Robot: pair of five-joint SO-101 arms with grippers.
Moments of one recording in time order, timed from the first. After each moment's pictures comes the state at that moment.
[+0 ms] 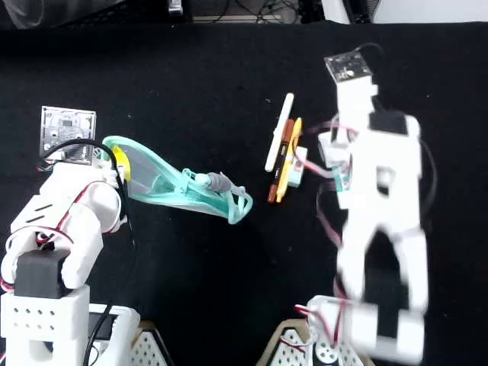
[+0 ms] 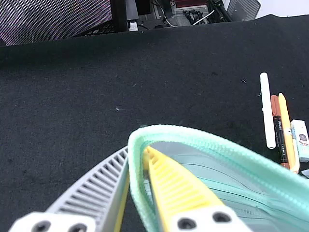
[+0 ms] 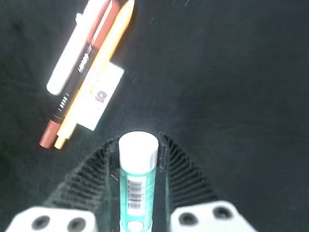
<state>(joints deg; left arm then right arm) -1.6 -57.0 45.8 60.4 -4.7 8.8 -15.2 18.9 67.6 20.8</state>
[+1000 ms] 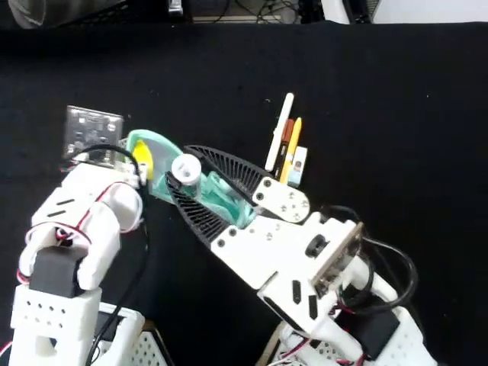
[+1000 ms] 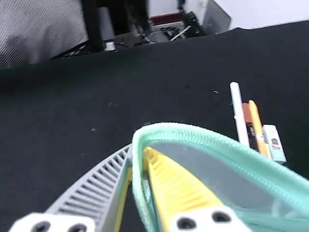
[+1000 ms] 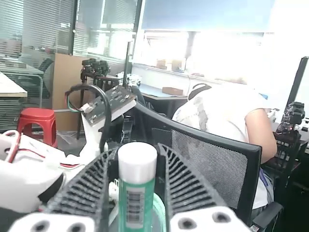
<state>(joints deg) 8.2 -57.0 47.1 56.0 -2.9 -47.7 -76.3 45.8 30.0 7.6</state>
